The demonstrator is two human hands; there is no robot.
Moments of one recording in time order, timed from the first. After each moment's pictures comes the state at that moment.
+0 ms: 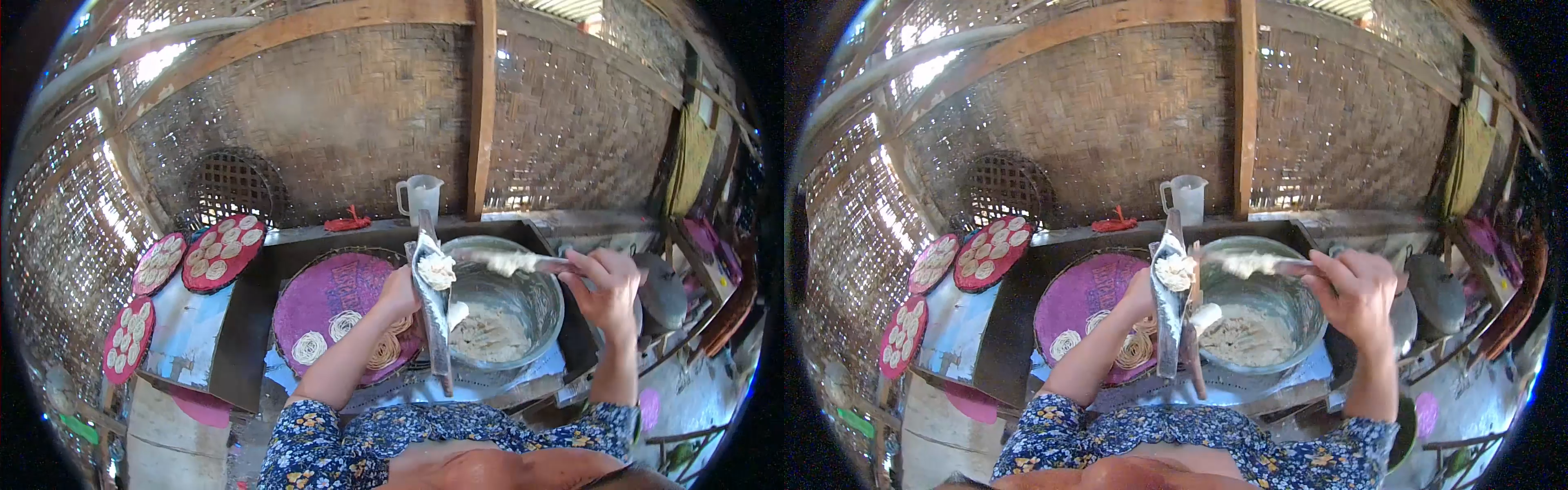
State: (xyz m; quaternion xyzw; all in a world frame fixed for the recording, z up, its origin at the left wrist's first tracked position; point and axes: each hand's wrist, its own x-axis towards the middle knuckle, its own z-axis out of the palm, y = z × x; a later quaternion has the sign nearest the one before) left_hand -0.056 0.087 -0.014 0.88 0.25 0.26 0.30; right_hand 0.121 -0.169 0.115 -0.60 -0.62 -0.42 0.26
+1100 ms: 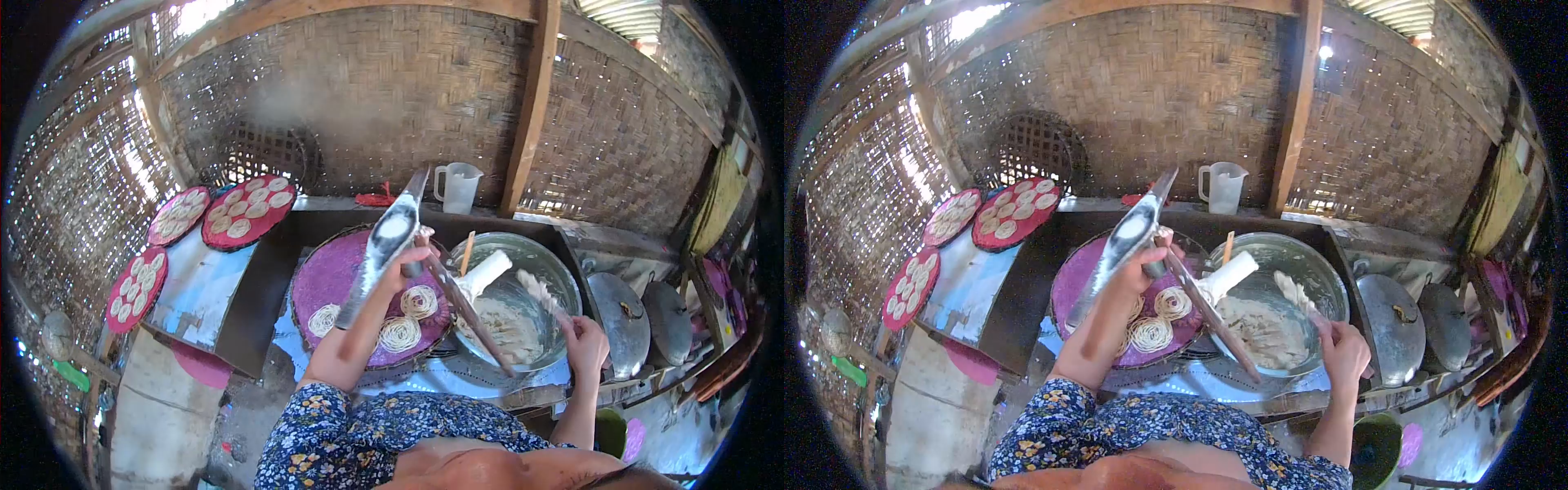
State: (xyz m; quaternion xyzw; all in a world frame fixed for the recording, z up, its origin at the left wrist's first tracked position) left_hand -0.103 0.121 -0.021 0.49 0.02 0.45 0.75; right_hand 0.137 -0.162 -0.017 -0.87 -0.38 -0.10 0.29
